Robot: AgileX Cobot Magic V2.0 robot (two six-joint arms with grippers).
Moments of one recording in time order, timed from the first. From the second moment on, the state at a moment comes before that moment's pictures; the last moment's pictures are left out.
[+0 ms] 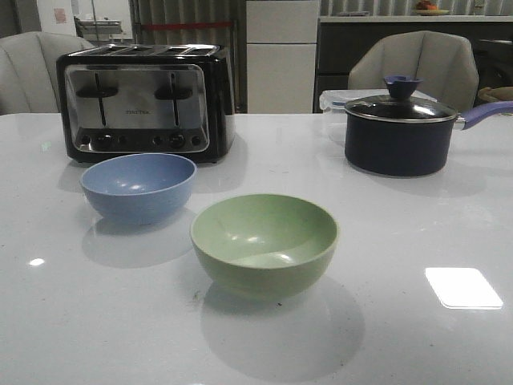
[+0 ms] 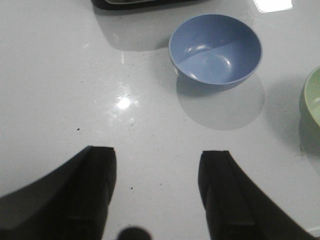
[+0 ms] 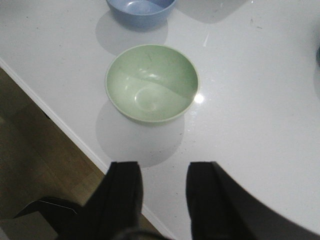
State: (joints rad) left arm -0.22 0.89 -0.73 -0.03 0.64 0.07; right arm 0.55 0.76 -0.72 0.15 0.69 -0.20
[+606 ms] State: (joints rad) left arm -0.24 1.67 -1.19 -0.09 0.58 0.07; right arm 0.55 0.75 -0.71 0.15 0.69 -0.21
